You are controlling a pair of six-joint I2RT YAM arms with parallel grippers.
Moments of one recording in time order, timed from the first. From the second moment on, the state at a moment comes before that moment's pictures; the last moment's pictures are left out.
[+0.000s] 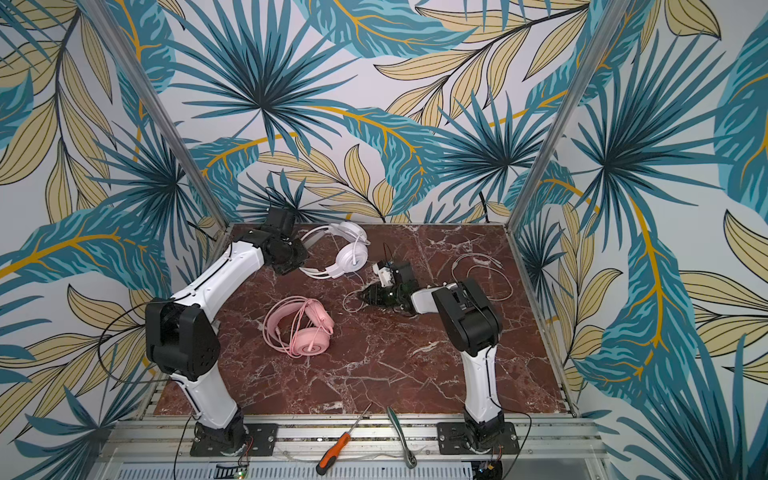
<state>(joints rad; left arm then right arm) -0.25 1.81 1.63 -0.85 0.00 -0.79 0.41 2.10 1.12 0.29 -0.64 0.55</state>
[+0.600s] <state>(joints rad) -0.25 1.81 1.63 -0.85 0.01 -0.80 0.41 2.14 1.18 0.35 -0.52 0.60</state>
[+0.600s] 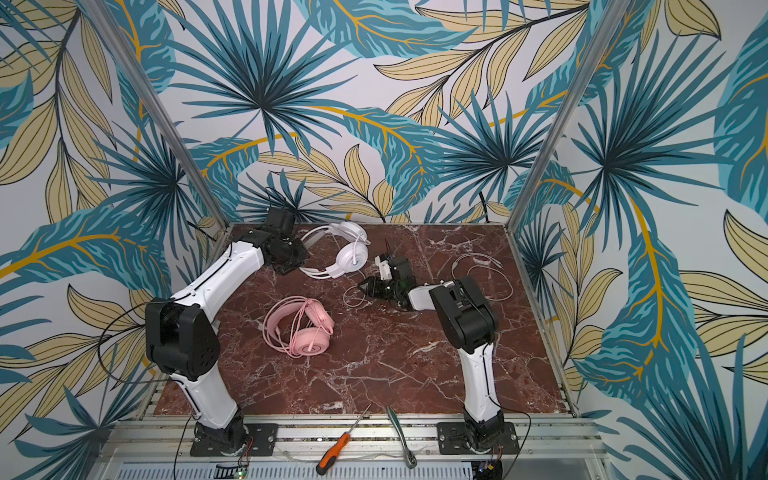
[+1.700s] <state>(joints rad) -0.25 1.81 1.68 -0.85 0.10 -0.70 0.37 2.00 1.01 0.38 -0.55 0.53</state>
